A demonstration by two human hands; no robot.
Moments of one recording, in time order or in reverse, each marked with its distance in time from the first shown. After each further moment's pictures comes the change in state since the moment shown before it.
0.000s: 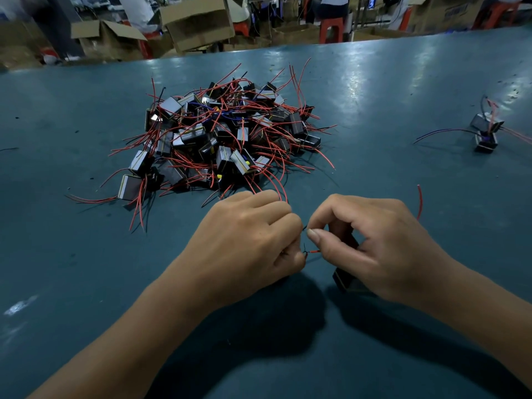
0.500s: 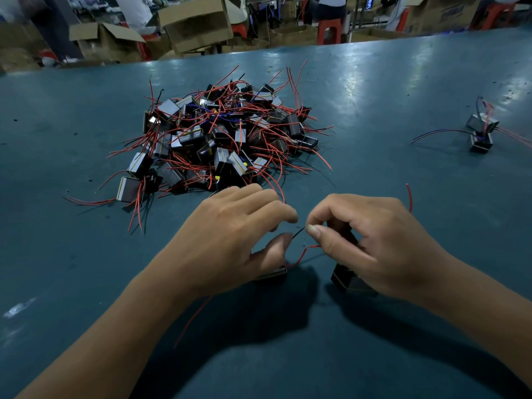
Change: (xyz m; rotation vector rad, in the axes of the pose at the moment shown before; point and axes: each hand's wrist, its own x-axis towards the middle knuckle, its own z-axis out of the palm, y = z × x) left_hand -0.006 -0.017 -0.003 -0.095 -0.090 -0.035; right_hand 0.001 0.000 -0.004 -0.033 -0.011 -0.009
